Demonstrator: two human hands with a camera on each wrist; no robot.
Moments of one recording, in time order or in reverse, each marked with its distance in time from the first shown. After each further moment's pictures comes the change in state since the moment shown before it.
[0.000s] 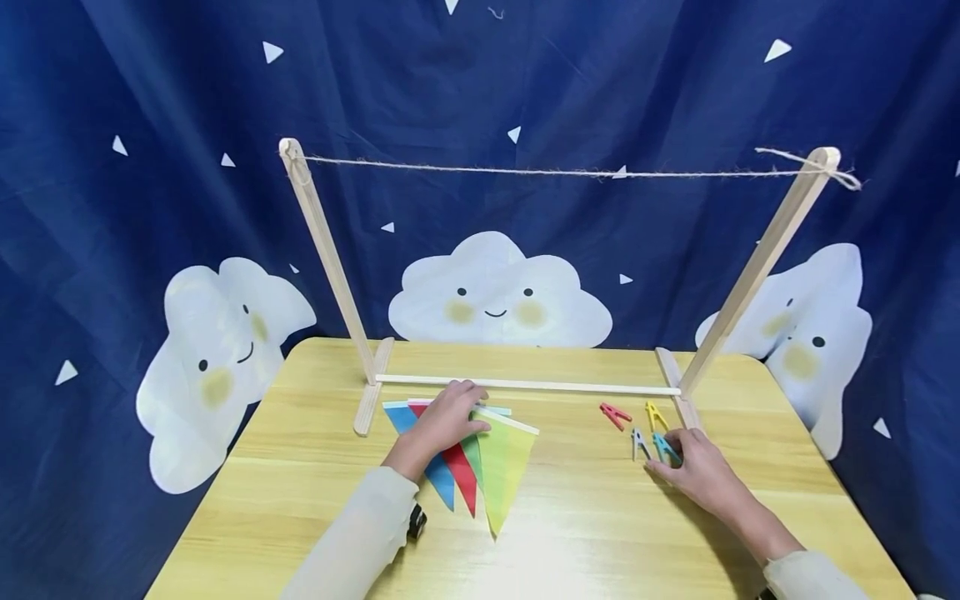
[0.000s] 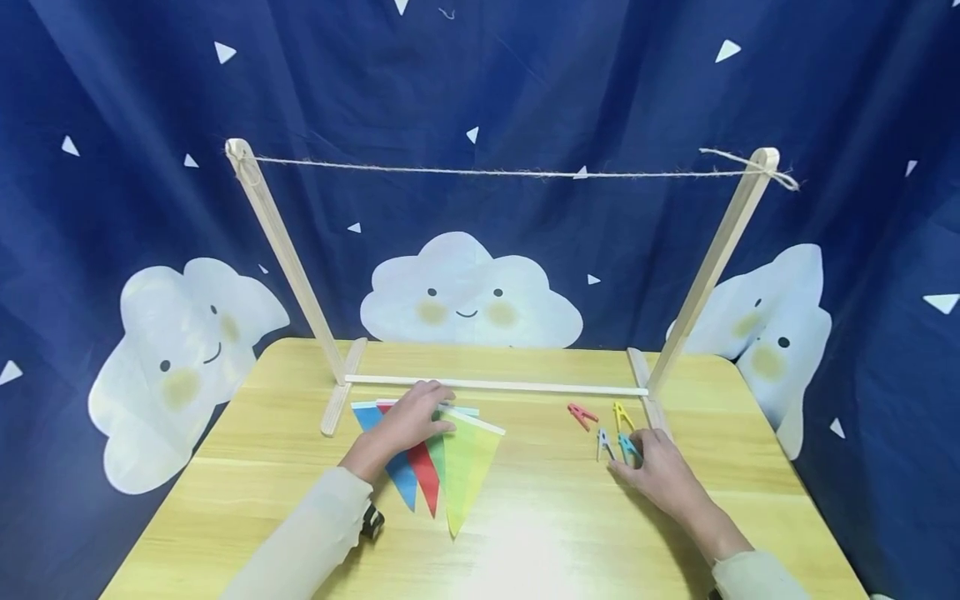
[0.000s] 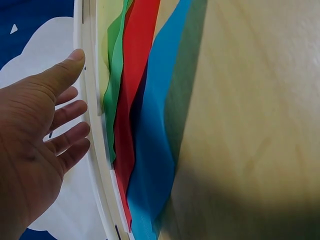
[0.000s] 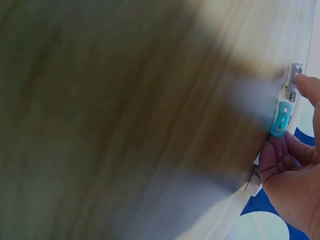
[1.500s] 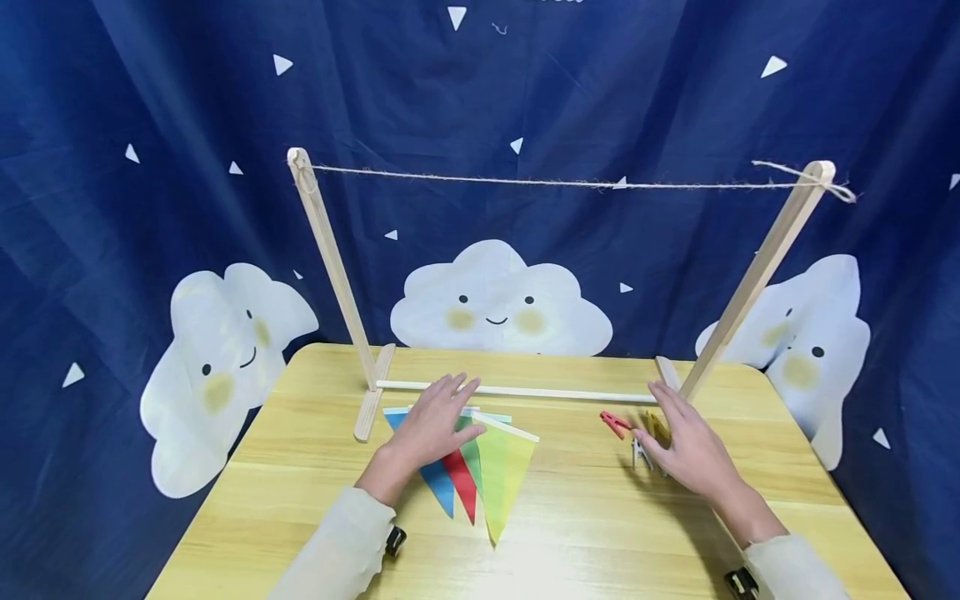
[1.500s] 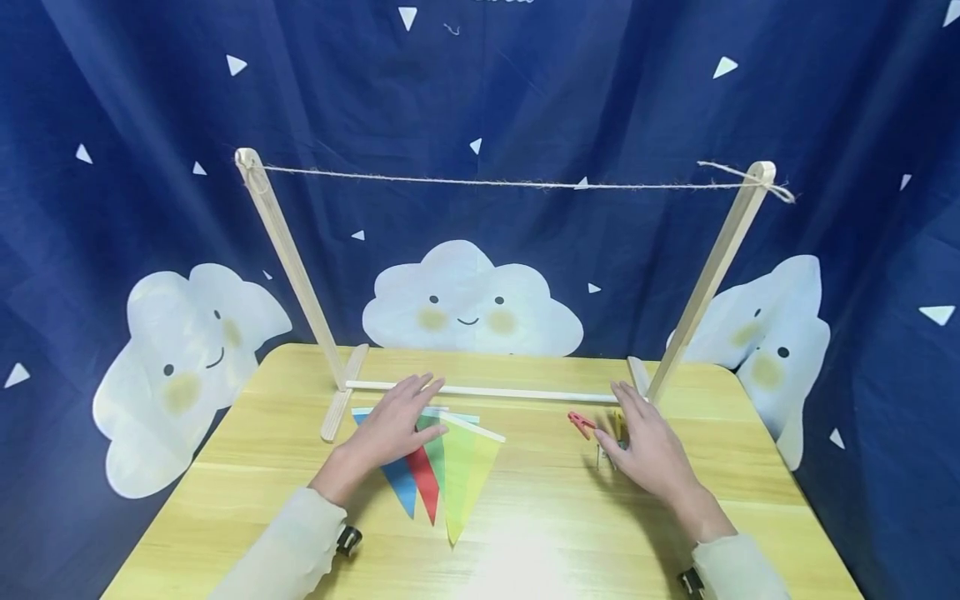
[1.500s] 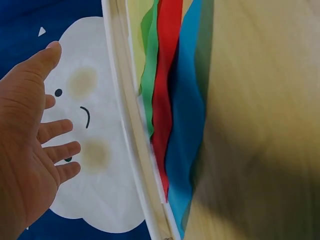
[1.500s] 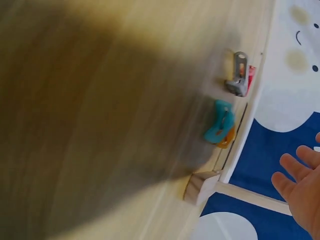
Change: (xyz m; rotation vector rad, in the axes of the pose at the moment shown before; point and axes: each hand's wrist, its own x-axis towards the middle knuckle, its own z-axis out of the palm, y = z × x) left_hand -0.028 0.007 -0.032 0.101 0.028 -0.058; right_hand 0.028 -0.034 -0.024 -0.061 0.129 -0.182
